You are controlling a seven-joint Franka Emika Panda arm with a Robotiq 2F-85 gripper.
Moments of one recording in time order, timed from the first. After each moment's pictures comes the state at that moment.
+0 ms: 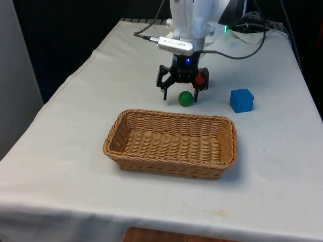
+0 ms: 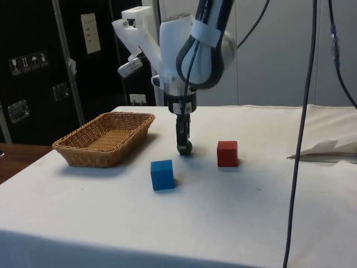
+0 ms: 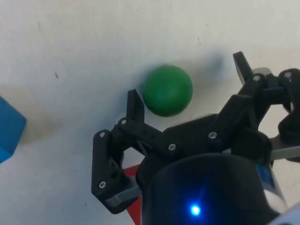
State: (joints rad) arm 0.31 0.43 -0.36 -2.38 0.08 2.87 -0.34
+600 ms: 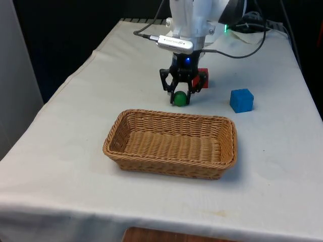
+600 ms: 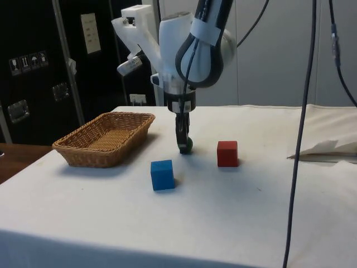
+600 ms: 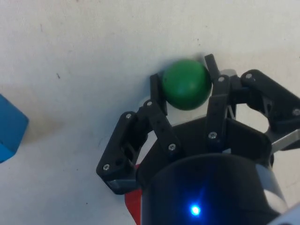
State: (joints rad) arm 0.31 0.42 -0.36 -2.37 0.08 2.86 -0.34
